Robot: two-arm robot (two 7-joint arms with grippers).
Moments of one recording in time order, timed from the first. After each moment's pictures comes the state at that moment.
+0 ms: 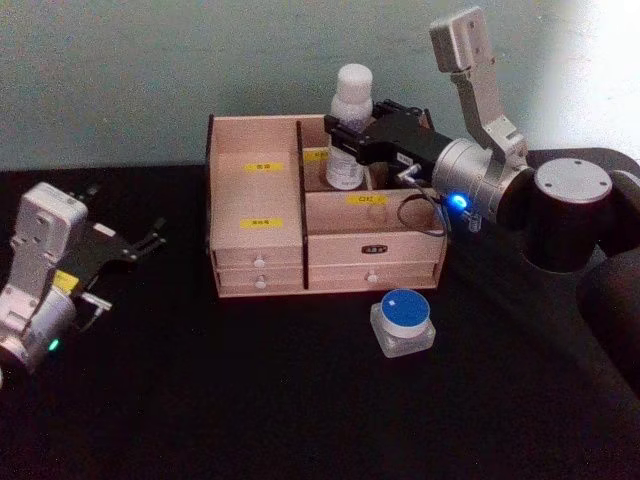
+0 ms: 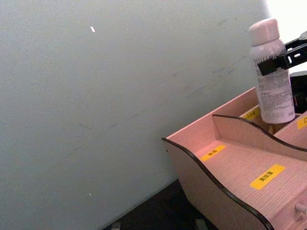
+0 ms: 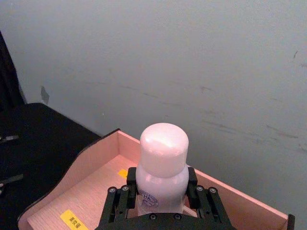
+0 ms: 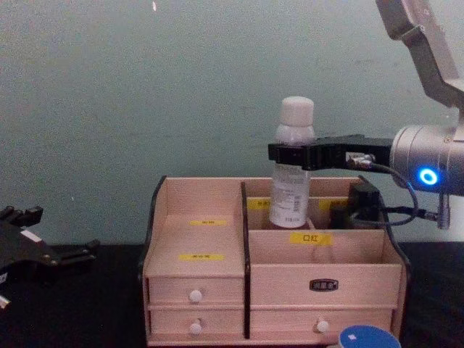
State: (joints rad) left arm -0.20 0.60 0.45 -1.41 -0.25 -0.12 0.03; right arm 0.57 0.23 -0.42 -1.22 0.32 0.21 0.37
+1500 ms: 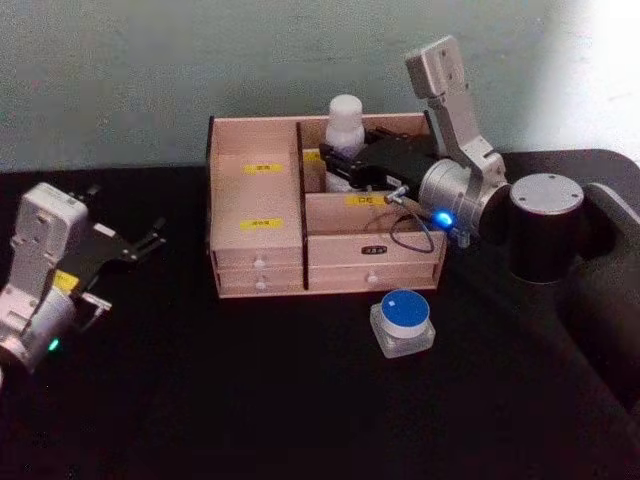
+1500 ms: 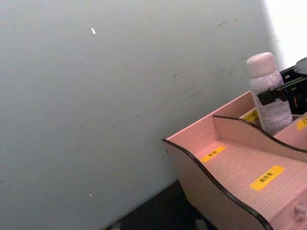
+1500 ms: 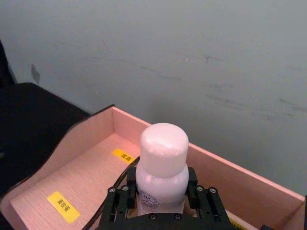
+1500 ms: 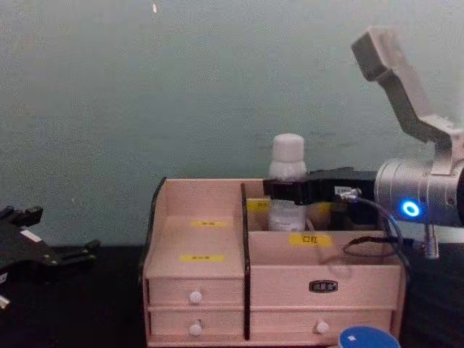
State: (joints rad) left arm -0.20 0.60 0.45 -1.41 -0.25 -0.12 0.03; right arm 0.61 0.19 -0.44 -1.09 0.27 0.19 0.38
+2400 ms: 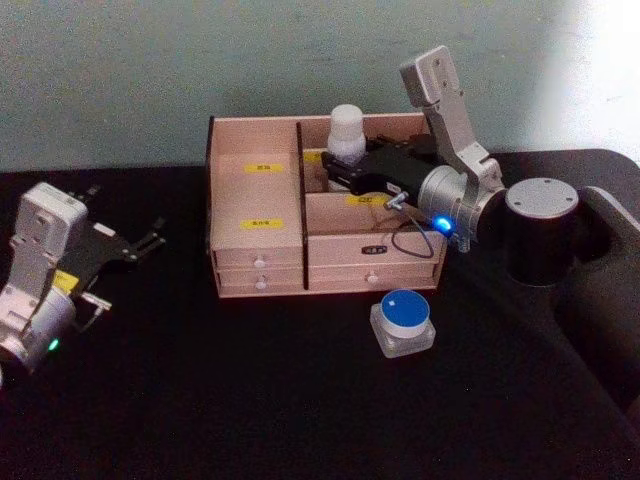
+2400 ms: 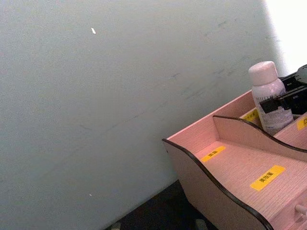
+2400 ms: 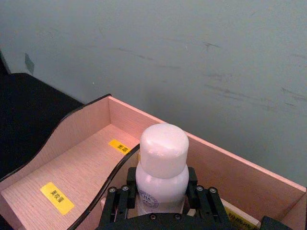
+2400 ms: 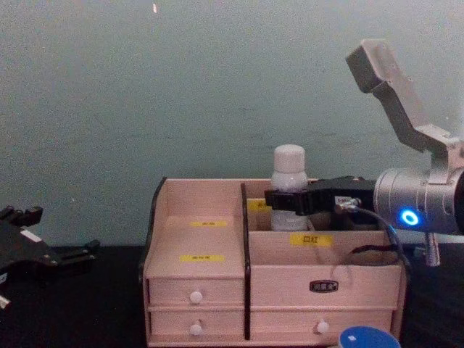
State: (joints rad) left arm -0.20 0.60 0.45 -1.41 -0.25 -0.12 0.03; right arm 0.61 0.18 -0.44 -1.07 0.24 0.19 0.37
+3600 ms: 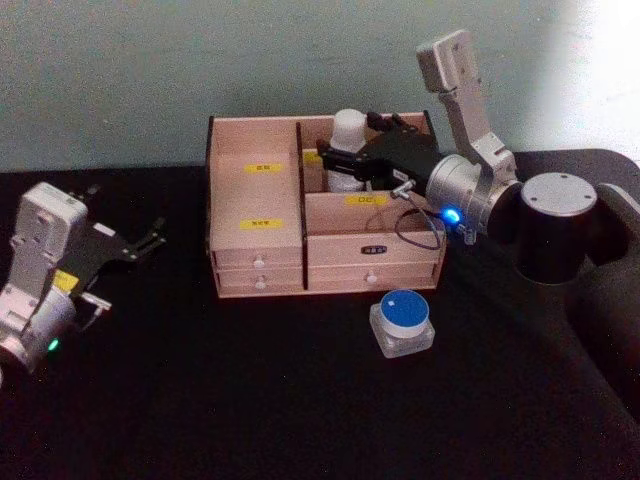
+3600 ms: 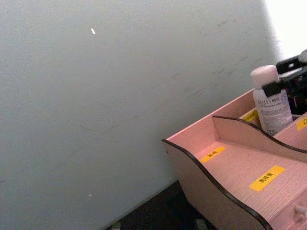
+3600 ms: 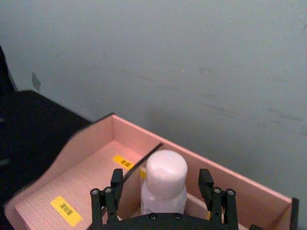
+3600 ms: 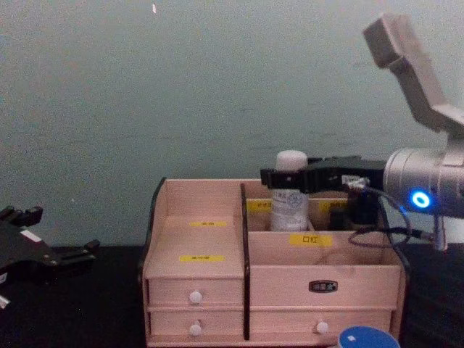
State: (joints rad) left arm -0.20 0.60 0.45 -1.41 -0.25 -0.12 0.03; right arm 0.57 0.20 -0.41 -1.16 0.26 0.19 0.37
